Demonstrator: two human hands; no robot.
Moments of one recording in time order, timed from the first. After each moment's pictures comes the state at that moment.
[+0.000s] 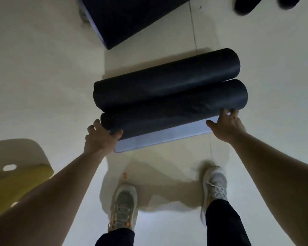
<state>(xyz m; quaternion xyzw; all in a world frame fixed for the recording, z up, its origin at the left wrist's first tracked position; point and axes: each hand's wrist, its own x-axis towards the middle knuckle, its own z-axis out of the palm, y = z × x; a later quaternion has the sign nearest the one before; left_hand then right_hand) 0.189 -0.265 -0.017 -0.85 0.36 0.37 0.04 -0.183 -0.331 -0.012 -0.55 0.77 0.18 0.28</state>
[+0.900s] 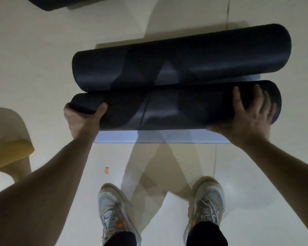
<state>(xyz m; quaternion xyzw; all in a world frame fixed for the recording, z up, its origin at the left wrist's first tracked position) 0.159 -0.282 -0.118 -0.92 0.15 0.24 -0.26 -0.240 -0.383 -0.105 -0.73 0.65 0.11 0.17</state>
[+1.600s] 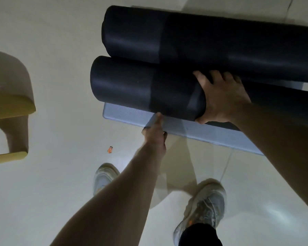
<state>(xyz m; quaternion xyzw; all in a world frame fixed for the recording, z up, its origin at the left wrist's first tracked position) 0.012 -0.251 -0.158 -0.66 -0.33 0.50 -0.46 -0.093 -0.420 -0.115 -0.88 0.36 0.29 0.13</state>
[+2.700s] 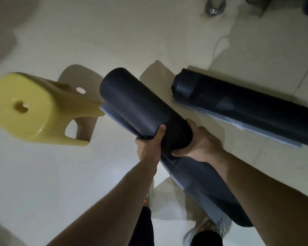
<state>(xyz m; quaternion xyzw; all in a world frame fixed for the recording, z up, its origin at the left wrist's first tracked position) 0.140 -0.175 0.017 -0.80 -0.21 0.38 -0.41 0.037 -0.304 0.031 -0.75 0.42 0.29 0.42</state>
